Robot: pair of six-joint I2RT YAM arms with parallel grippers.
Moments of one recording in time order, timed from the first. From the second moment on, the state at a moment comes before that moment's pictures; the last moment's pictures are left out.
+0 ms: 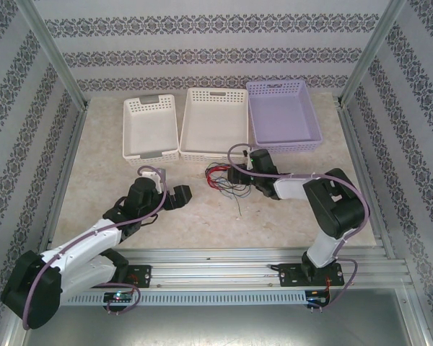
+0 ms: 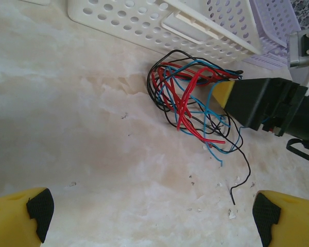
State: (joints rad) left arm -0.50 0.97 0.38 0.02 0.13 -0.70; right arm 0.48 1.74 0.74 0.26 -0.07 0.37
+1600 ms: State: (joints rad) left arm -0.53 0.73 0.25 -0.01 0.12 -0.77; right arm 0.71 1.67 0.73 0.39 -0.09 0.39
